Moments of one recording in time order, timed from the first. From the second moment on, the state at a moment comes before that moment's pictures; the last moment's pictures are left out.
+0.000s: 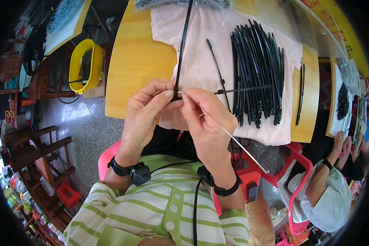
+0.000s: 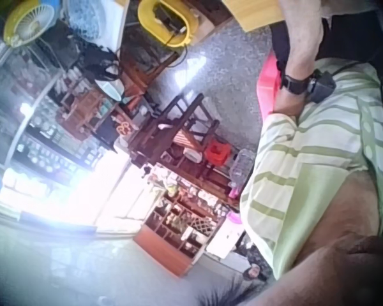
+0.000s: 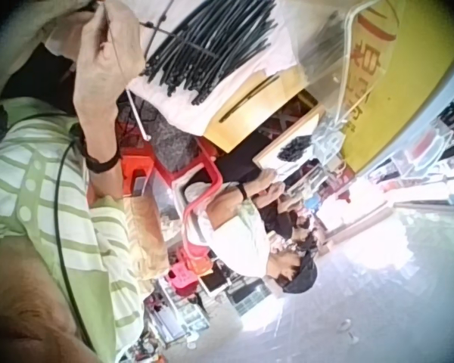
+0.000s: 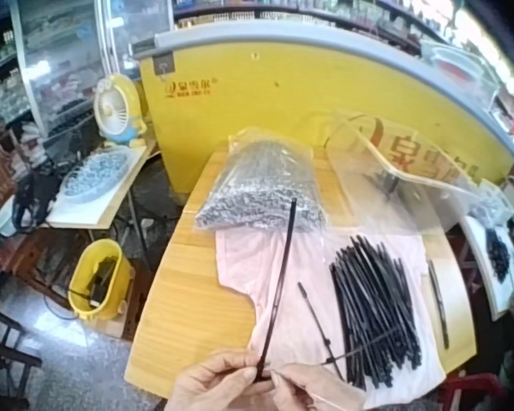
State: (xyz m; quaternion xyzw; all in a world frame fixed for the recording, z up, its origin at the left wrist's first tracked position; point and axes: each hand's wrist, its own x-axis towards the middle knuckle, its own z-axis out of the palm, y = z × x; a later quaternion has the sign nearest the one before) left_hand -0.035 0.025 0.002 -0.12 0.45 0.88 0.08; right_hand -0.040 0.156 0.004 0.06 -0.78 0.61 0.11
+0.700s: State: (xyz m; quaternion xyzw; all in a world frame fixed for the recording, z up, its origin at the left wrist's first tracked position) left_hand -0.032 0.020 -0.002 -0.11 0.58 0.81 0.03; right_hand -0.041 0.152 -0.004 0.12 -0.84 0.49 0.19
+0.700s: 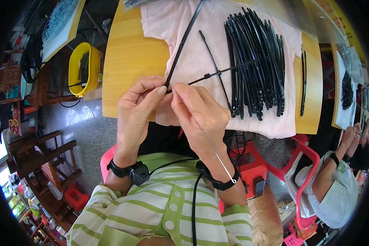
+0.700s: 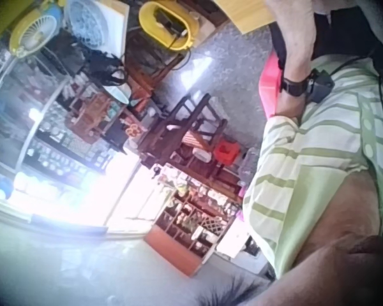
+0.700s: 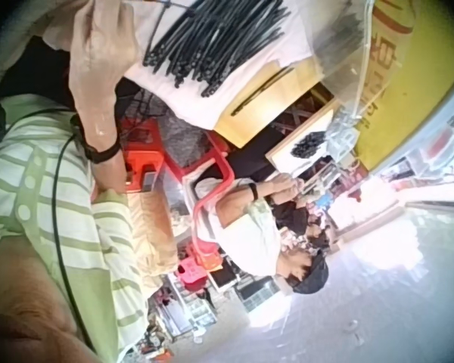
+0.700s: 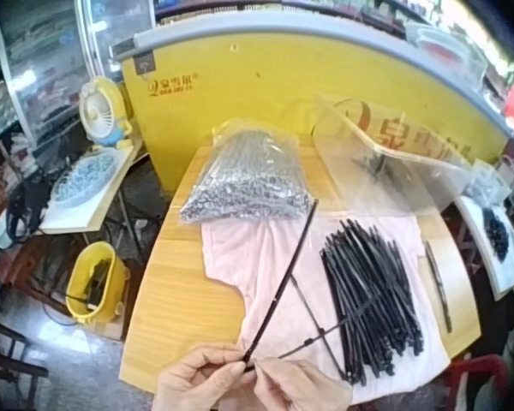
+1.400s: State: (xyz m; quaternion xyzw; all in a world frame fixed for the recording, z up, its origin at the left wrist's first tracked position) left_hand -0.030 0.019 -0.003 -0.15 0.54 0.83 0.03; right_hand -0.045 0.148 -0.006 0.16 -0.87 0.41 0.21
